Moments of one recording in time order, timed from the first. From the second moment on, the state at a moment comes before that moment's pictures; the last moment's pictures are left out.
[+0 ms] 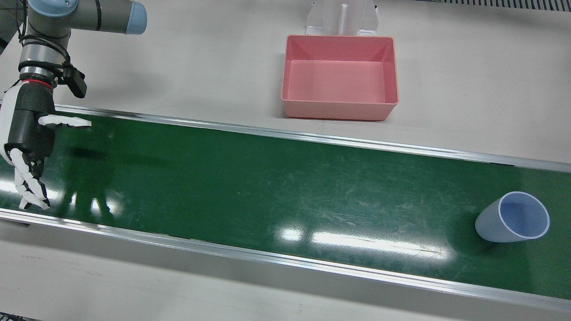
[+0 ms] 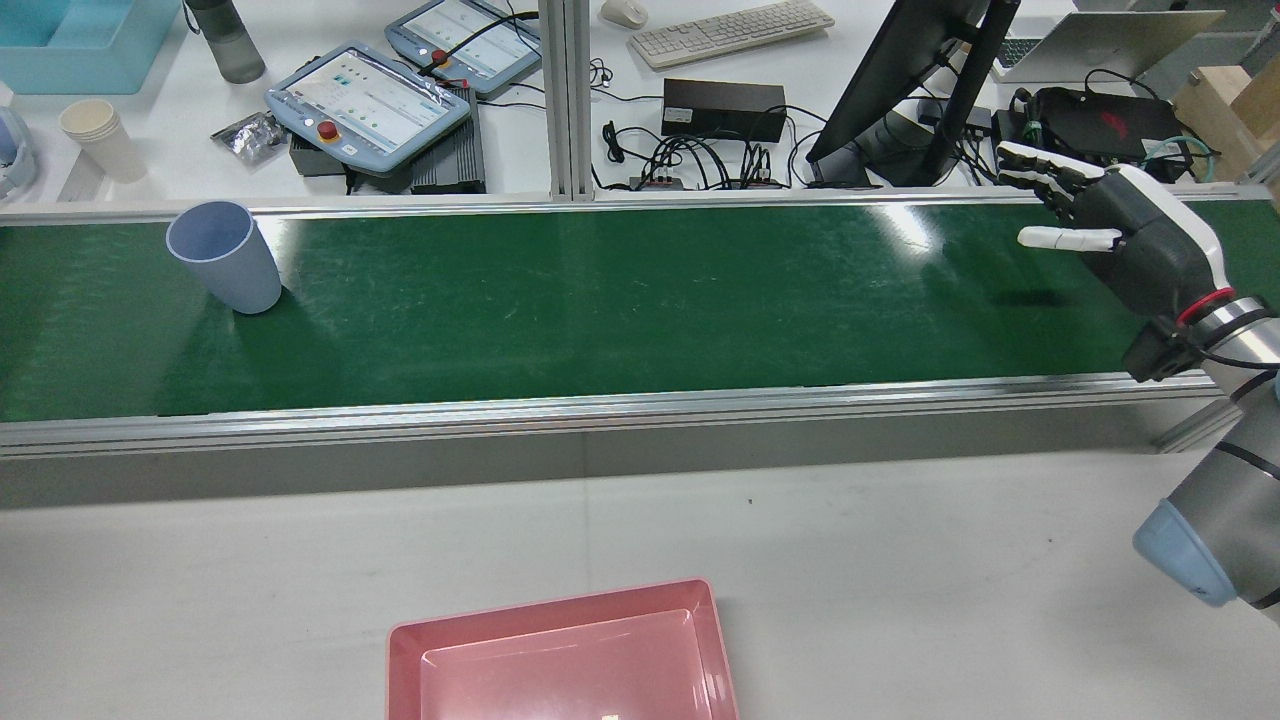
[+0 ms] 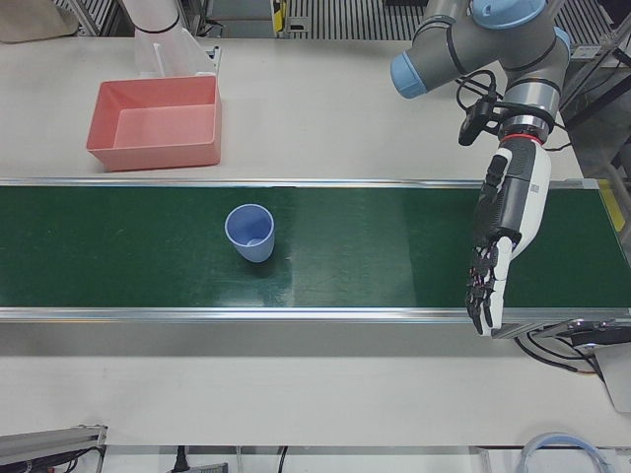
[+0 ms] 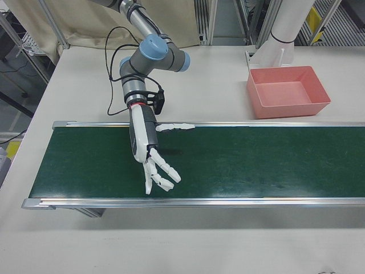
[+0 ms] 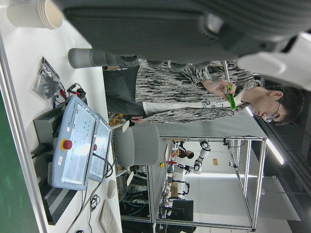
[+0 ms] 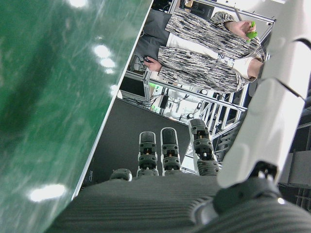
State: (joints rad) left arm -1.45 -1.72 -1.75 0.21 1.79 0.01; right arm 1.02 -1.52 1.83 -3.31 -1.23 -0.35
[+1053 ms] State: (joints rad) left arm -1.45 -1.72 -1.75 0.21 1.79 0.01; right arm 0.94 -1.48 1.84 -3.34 -1.15 -0.41
